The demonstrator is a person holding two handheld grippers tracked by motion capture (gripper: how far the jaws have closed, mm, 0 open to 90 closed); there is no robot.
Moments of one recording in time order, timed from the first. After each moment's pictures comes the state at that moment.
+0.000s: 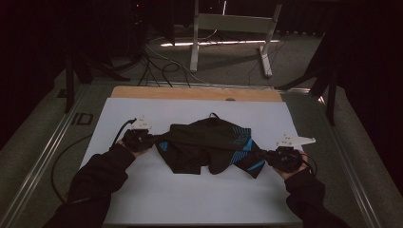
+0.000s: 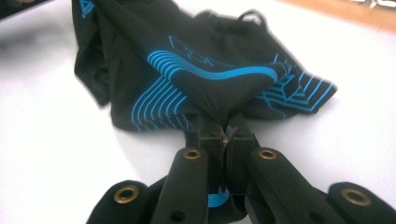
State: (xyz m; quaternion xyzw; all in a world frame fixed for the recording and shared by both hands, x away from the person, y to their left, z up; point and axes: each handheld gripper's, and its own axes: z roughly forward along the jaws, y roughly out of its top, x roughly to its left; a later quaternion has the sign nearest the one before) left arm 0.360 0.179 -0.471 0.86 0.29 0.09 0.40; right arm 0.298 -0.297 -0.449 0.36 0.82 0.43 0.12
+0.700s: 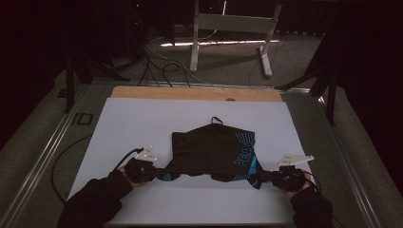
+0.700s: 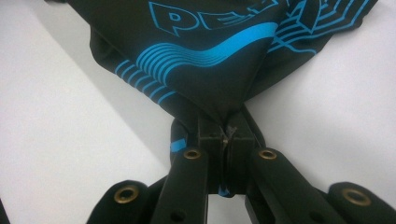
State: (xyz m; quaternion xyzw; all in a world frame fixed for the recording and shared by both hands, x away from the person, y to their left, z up) left arm 0.300 0.170 -0.502 0.90 0.26 0.02 0.35; right arm 0.270 -0.315 -0.491 0.37 0.84 0.38 0.08
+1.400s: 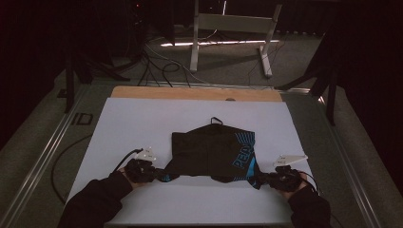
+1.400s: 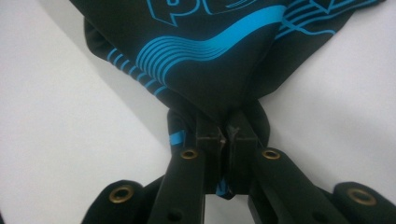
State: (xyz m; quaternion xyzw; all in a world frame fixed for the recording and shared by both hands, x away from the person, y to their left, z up) left arm 0.305 0.174 -0.509 0.89 0.27 -0.01 0.36; right arm 0.272 -0.308 -0.497 0.38 0.85 0.36 0.07
